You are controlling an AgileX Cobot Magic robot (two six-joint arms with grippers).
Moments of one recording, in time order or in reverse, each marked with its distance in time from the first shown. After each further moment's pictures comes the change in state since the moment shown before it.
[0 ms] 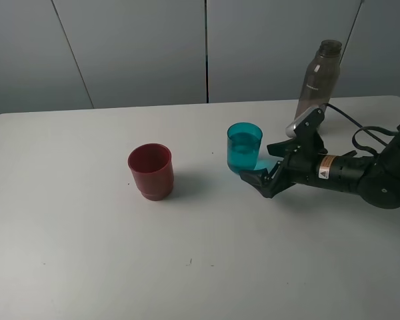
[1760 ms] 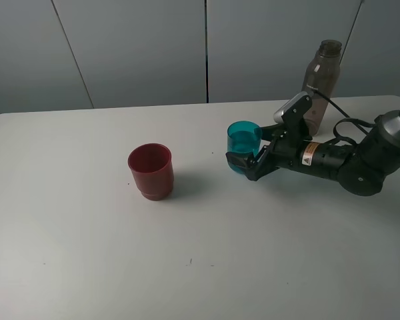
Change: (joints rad) left arm 0.000 0.000 0.000 0.000 0.000 -0.002; right arm 0.056 0.039 -0.112 0.045 -0.038 0.024
